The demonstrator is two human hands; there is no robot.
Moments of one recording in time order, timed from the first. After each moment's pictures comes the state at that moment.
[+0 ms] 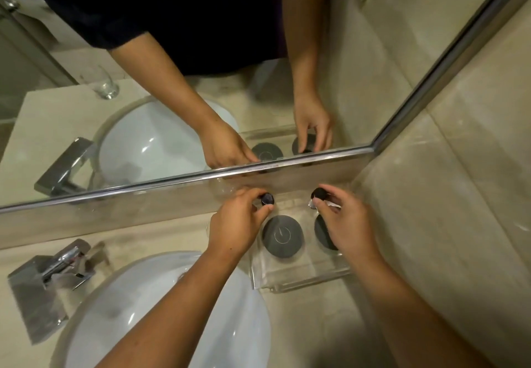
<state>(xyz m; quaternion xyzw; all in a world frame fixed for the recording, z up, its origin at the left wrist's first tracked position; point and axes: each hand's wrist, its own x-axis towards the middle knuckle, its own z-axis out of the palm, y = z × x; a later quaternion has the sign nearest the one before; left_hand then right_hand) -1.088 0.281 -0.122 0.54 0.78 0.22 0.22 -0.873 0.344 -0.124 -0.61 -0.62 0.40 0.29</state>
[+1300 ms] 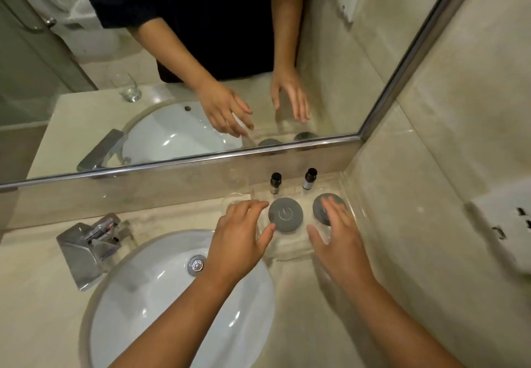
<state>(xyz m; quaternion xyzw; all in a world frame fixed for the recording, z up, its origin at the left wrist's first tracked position) -1.072 0.176 -0.089 0.61 0.75 0.20 0.16 -0.857 0.236 -0.098 -0.60 -0.72 0.29 0.18</state>
